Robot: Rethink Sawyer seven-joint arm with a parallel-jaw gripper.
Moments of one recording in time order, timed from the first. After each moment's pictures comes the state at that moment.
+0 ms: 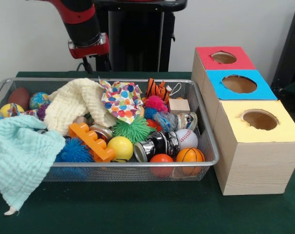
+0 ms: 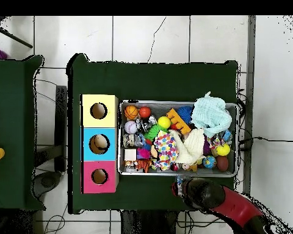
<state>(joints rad) -0.82 -0.57 0.12 2.03 -0.27 0.42 1.22</state>
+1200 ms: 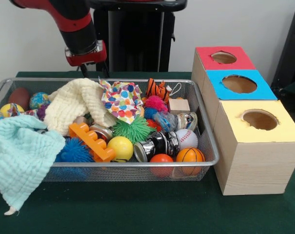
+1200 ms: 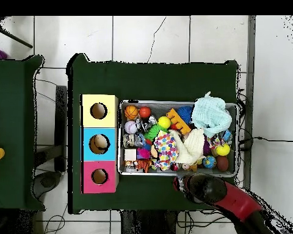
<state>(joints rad) -0.84 -0.53 0.13 1.99 -0.27 0.43 1.22</state>
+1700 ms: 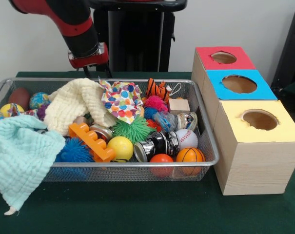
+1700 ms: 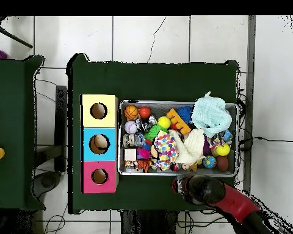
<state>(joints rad) -0.86 -0.48 0.13 1.99 -0.27 0.43 1.22</state>
